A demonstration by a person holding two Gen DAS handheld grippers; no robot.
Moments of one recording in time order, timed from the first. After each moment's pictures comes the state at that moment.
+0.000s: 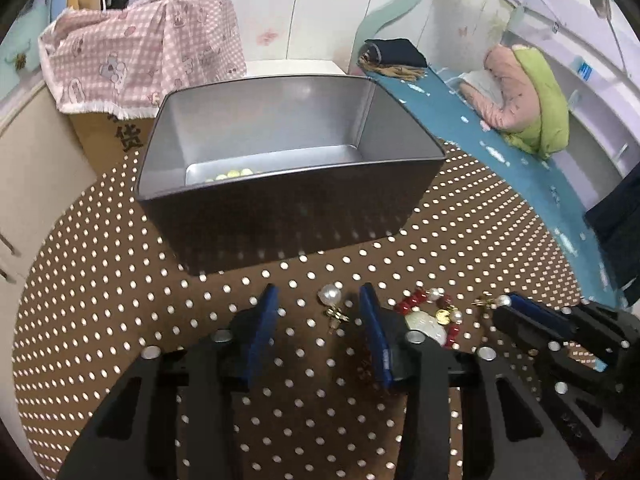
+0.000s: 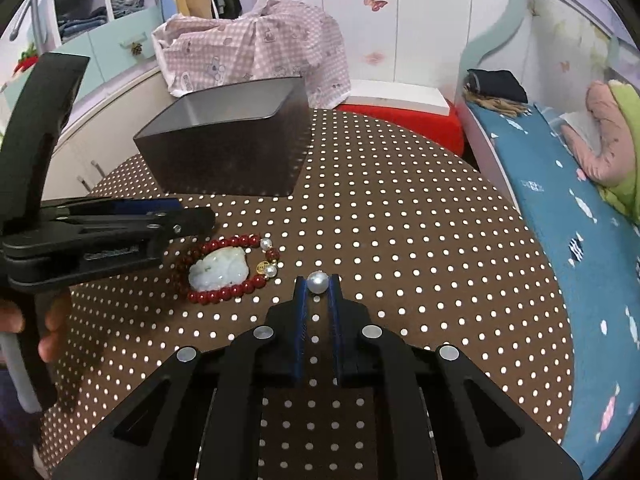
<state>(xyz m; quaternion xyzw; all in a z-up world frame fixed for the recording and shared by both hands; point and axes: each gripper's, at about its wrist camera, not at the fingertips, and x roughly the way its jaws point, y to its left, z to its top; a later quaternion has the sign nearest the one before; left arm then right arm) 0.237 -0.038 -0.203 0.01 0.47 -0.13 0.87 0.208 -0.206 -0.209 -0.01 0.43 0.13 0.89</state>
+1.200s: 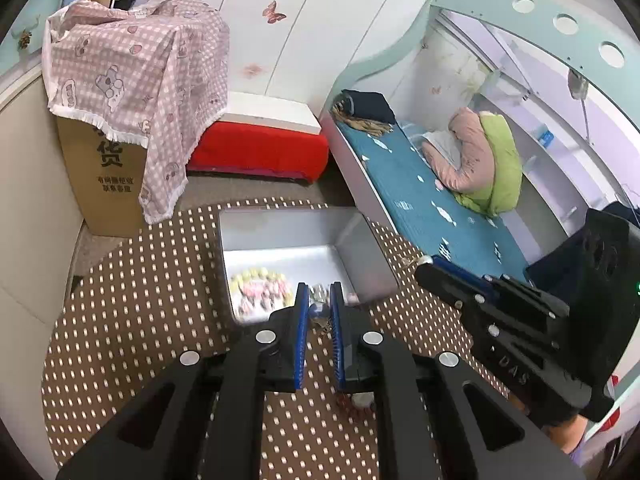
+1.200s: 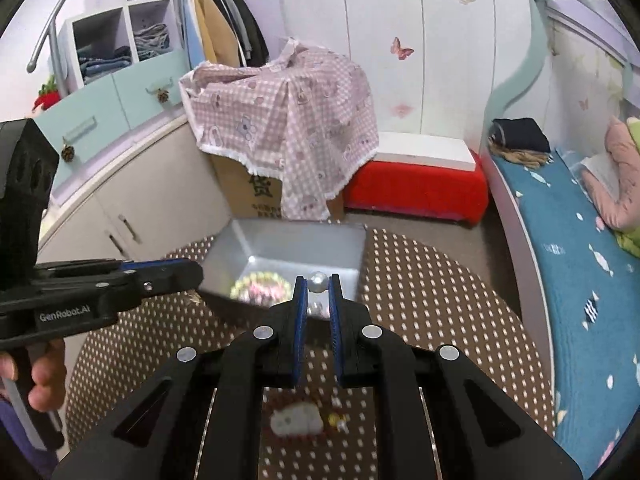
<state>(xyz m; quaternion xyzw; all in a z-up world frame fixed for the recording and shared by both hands) 0.257 0.026 -0.113 -0.11 0.42 -0.20 0.88 0.278 -0.147 -0.116 0.01 0.36 0.18 0.92</state>
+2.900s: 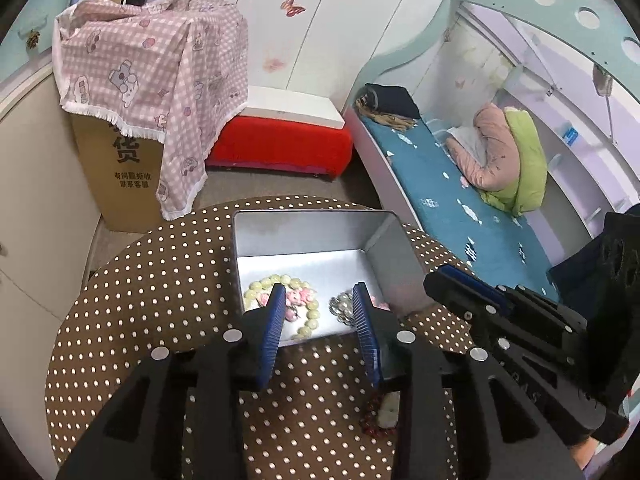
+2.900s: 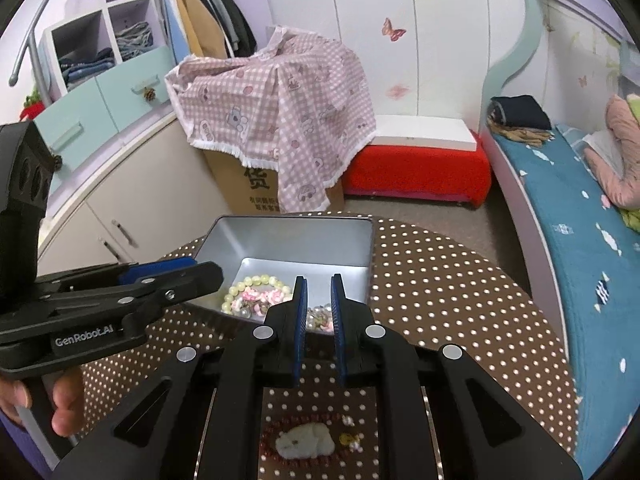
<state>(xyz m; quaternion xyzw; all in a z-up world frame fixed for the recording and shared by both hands) 0.264 0.016 -0.130 -0.09 0.43 -0.17 0.88 0.283 -0.149 -0.136 0.03 0.38 0.16 0.91</state>
